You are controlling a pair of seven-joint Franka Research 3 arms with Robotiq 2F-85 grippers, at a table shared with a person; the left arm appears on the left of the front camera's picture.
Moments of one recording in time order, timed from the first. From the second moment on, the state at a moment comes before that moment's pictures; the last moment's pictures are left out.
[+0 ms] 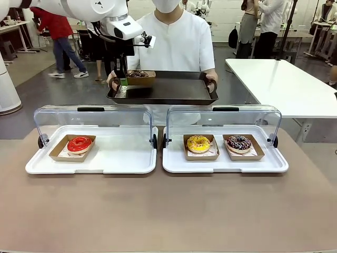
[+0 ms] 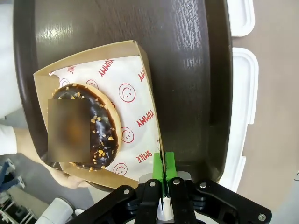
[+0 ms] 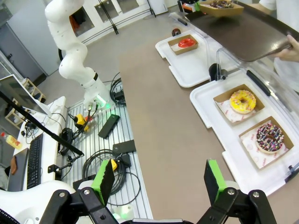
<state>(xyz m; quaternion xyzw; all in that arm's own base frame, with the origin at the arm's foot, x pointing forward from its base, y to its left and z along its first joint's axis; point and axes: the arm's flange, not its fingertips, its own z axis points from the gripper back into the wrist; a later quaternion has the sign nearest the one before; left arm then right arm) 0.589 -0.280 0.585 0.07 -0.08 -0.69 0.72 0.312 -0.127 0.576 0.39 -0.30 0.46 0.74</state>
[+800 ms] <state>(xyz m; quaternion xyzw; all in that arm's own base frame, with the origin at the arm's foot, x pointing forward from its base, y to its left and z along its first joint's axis) 0.608 -0.272 0.566 0.05 -0.05 -0.71 0.70 0.312 -0.127 0.576 0.39 -0.30 0.46 0.74</state>
